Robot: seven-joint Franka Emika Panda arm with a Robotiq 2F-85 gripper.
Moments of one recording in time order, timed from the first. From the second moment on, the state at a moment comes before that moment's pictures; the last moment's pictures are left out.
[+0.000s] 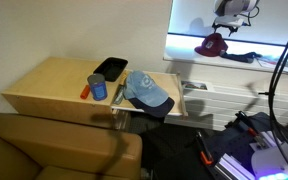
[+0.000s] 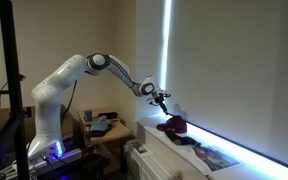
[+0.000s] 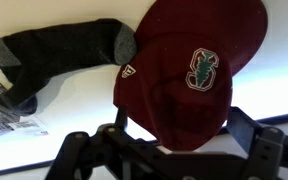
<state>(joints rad) -0.25 0.76 -0.38 -1.54 0.06 2.69 0.42</state>
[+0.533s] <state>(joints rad) -0.22 1.05 -0.48 -1.40 0.09 3.05 0.49</state>
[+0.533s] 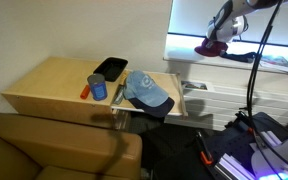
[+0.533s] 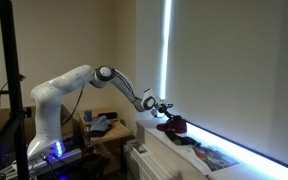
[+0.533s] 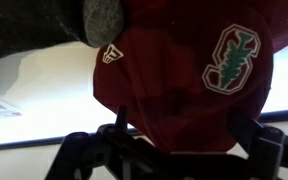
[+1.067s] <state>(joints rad) -0.14 1.26 -0.69 -1.25 0.21 3.07 0.63</state>
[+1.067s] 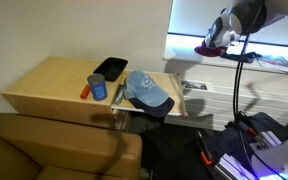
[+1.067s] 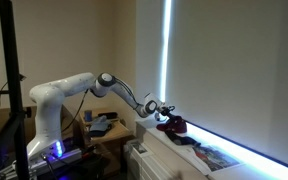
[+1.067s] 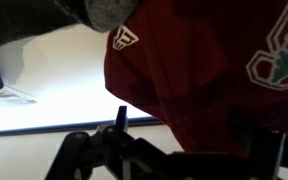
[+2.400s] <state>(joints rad) -0.17 1.19 -0.63 -1.22 0.30 2.98 0.79</state>
